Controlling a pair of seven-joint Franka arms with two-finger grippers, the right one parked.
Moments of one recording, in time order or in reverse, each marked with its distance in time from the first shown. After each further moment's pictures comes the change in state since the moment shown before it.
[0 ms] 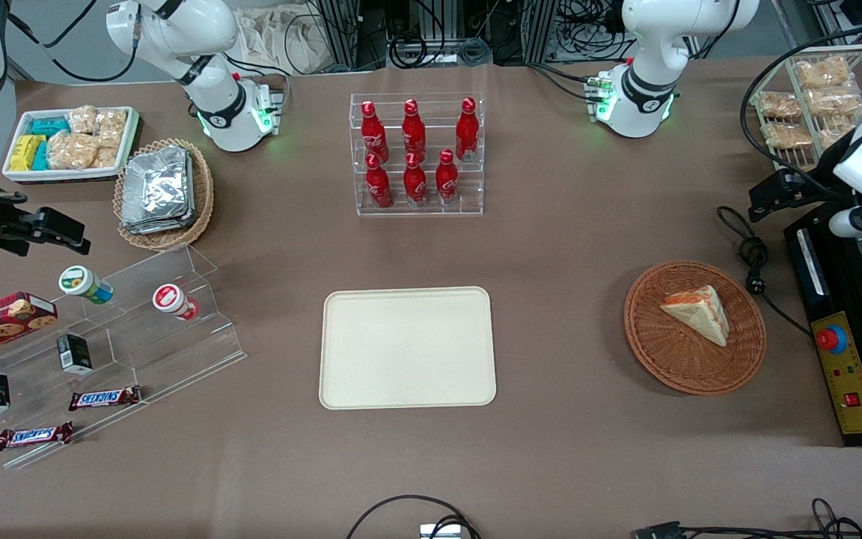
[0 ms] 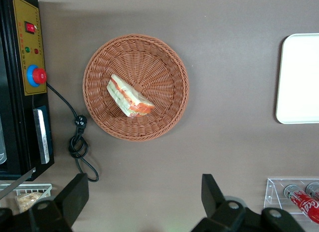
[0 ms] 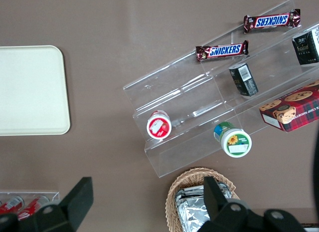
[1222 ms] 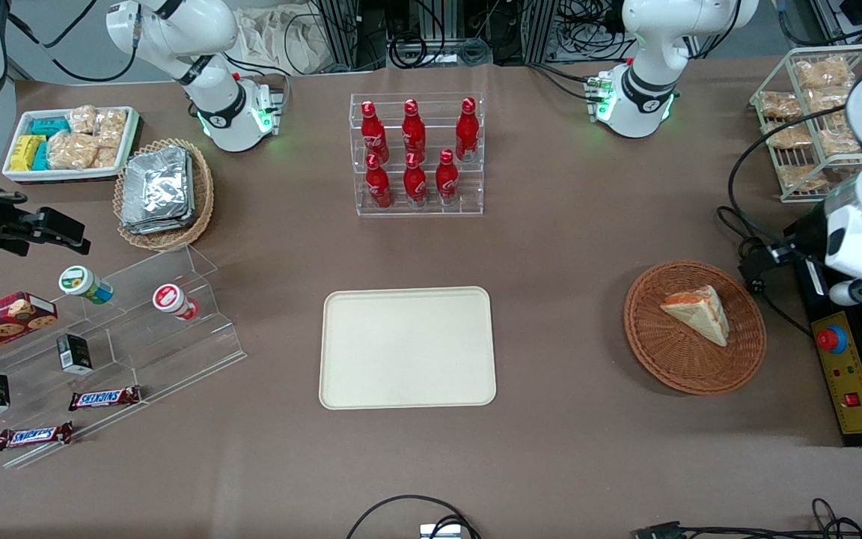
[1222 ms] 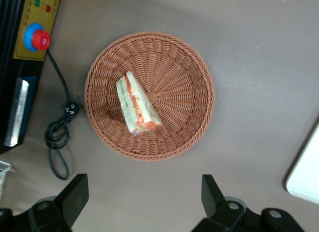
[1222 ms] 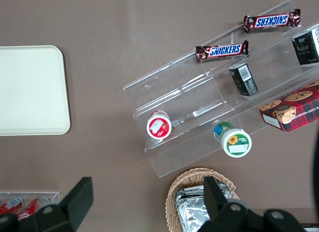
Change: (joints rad) arm 0.045 0.087 0.005 -0.188 0.003 0.257 -0.343
